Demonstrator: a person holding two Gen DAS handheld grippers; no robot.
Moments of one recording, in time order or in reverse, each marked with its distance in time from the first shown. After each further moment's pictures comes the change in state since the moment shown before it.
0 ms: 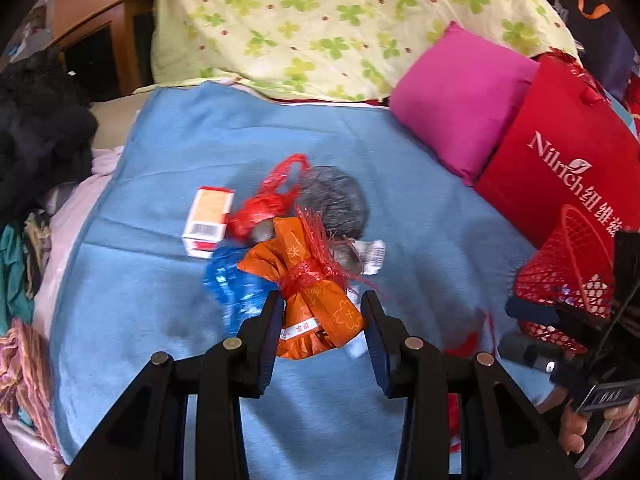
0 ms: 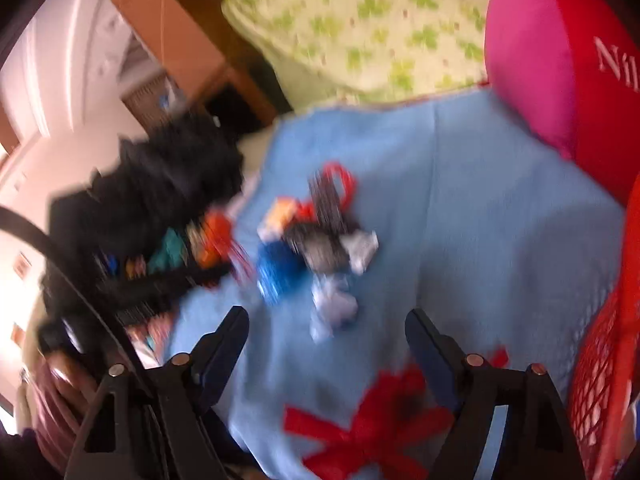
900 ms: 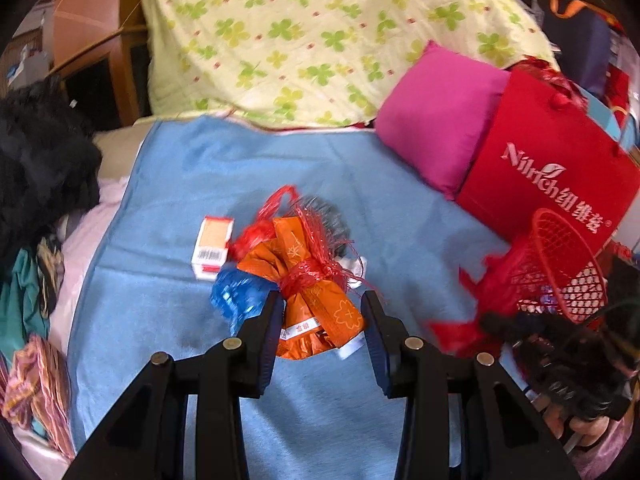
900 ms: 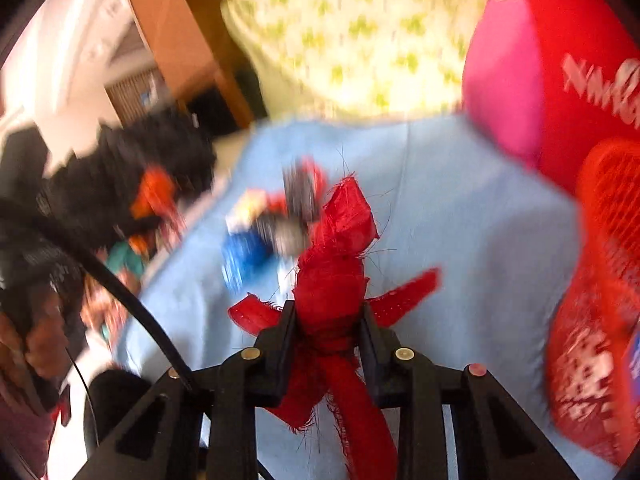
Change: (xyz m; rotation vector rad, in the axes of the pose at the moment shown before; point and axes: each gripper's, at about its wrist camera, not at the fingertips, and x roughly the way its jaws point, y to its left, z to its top) left arm -0.046 -0.026 0.004 0.074 -0.090 -0.021; right arm -0.033 0.003 -0.042 -0.074 -0.175 -0.144
